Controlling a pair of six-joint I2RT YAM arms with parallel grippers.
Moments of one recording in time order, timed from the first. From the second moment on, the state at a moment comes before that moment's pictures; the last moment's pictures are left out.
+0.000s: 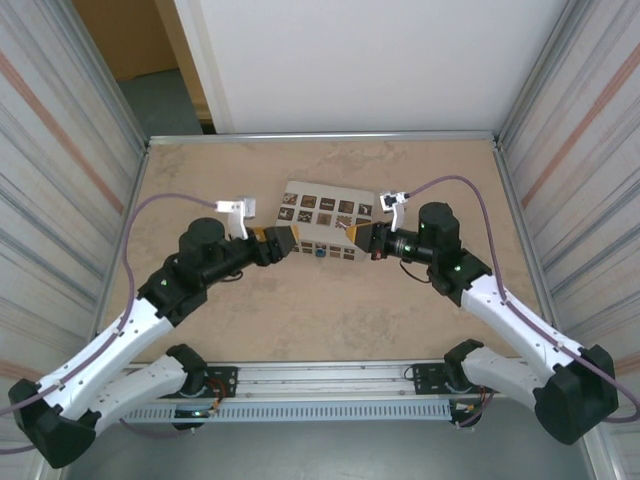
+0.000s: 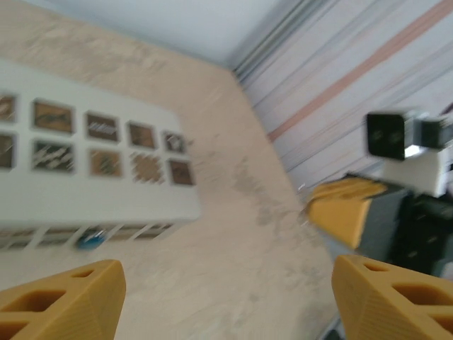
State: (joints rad) left arm -0.68 0.84 0.77 -0.25 0.14 -0.68; right arm 0.51 1.03 0.71 0.03 -0.57 0.61
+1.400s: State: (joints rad) left arm -0.57 1.31 0.46 0.26 0.16 -0.70; right arm 0.36 1.70 0.83 0.27 -0.70 0.65
